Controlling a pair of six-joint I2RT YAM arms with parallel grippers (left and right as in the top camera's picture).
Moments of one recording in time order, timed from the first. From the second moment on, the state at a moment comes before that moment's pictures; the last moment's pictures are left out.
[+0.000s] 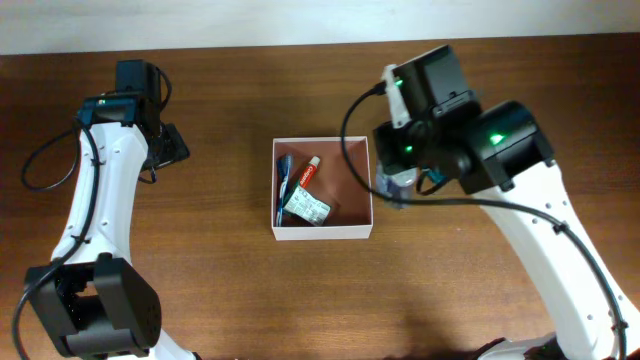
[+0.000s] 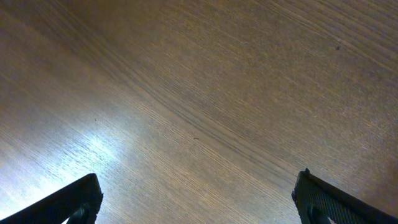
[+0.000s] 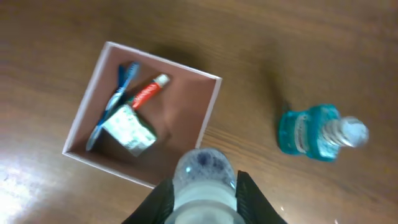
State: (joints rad) left arm 0.06 1.80 1.63 -1.17 -0.37 -0.41; right arm 0.48 1.57 1.85 -1.26 0.06 0.14
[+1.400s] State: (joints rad) left arm 0.06 1.80 1.63 -1.17 -0.37 -0.41; right arm 0.59 1.73 1.86 -1.11 0.09 0.06
